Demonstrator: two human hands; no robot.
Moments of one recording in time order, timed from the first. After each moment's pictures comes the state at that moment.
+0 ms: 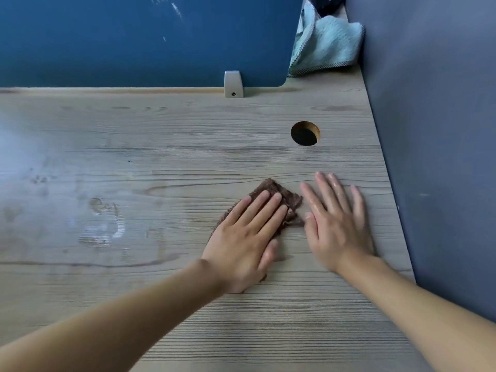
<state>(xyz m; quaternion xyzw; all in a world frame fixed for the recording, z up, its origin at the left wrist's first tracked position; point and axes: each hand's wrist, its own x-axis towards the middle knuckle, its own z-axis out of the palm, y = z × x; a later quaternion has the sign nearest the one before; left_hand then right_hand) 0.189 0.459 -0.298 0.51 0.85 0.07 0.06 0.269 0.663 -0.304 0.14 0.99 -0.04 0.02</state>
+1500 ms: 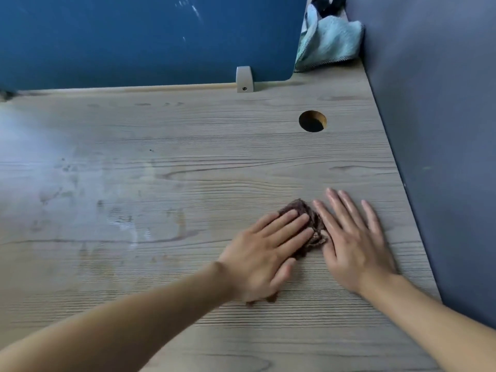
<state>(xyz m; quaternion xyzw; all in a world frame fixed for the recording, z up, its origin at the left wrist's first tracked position) 0.229 0.432 -0.299 0.62 0.78 0.06 0.07 0.335 0.635 -0.305 0.11 0.99 -0.03 0.03</state>
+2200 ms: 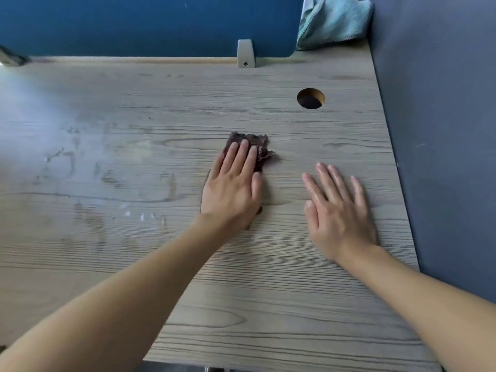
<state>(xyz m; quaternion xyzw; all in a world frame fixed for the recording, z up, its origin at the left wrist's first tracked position) 0.214 0.457 -0.302 0.27 0.96 0.08 0.01 0.333 0.636 -0.308 0.12 0.99 -0.04 0.02</state>
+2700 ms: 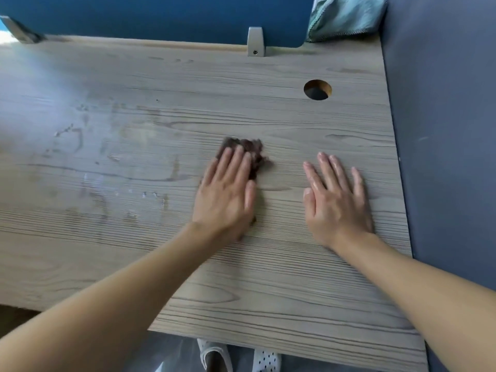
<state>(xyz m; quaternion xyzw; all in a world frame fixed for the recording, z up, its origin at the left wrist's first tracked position) 0.255 0.433 -0.301 0.27 0.96 0.08 0.01 0.333 0.635 -0.305 0.12 0.99 -0.04 0.03</state>
